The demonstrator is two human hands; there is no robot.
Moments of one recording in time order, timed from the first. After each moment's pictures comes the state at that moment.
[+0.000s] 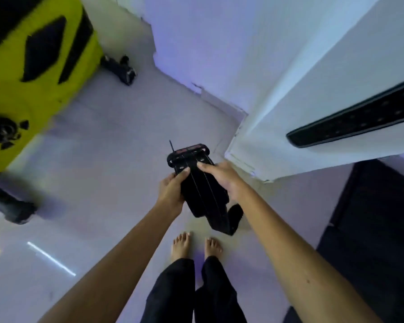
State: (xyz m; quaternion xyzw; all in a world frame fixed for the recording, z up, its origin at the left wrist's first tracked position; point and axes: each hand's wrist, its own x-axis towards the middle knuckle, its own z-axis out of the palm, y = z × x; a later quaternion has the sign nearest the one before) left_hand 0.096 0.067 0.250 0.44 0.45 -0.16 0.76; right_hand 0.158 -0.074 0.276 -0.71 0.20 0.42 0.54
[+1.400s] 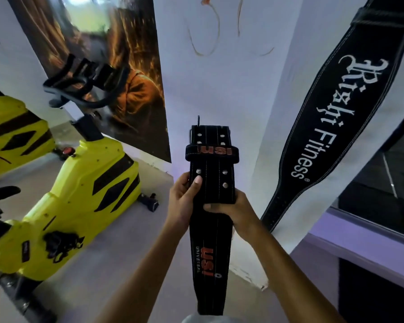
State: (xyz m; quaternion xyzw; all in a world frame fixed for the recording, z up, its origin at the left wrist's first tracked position) left_hand 0.056 0.043 0.725 0.61 -0.01 0.14 0.78; right_hand 0.070 -0.107 0.725 -0.68 -0.08 0.15 0.72
